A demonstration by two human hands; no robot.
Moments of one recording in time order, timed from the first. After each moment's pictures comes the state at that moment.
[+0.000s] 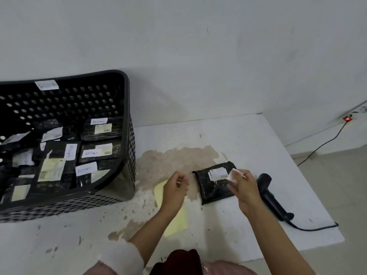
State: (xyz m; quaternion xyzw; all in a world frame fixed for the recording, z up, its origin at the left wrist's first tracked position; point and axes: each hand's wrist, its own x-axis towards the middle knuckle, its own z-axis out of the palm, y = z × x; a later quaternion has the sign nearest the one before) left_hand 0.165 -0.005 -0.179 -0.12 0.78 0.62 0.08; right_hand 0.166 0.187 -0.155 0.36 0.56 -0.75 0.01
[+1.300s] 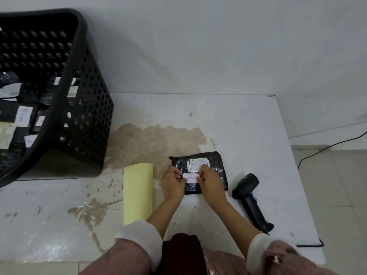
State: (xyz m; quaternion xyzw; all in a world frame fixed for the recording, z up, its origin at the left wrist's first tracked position) left_hand 0.129 0.106 -0.264 -0.30 0.81 0.49 0.08; right_hand 0.119 0.226 -0.271 0.00 0.93 -0.33 0.15
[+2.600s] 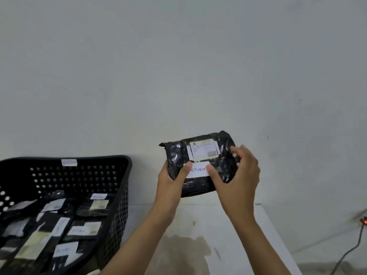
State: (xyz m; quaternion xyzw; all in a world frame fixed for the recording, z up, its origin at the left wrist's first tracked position) left_hand 0.075 0.064 0.058 0.05 0.62 0.77 -0.15; right_hand 0.070 0.206 0.058 -0.05 0.80 -0.45 -0.39
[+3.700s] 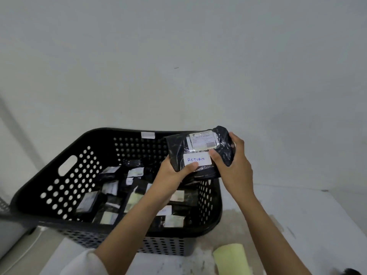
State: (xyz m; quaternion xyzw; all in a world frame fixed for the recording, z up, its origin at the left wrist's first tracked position) left_hand 0.133 -0.226 0.031 -0.02 0.69 0.72 -0.07; right_hand 0.089 -0.061 0.027 -0.08 0.83 -0.51 -0.21
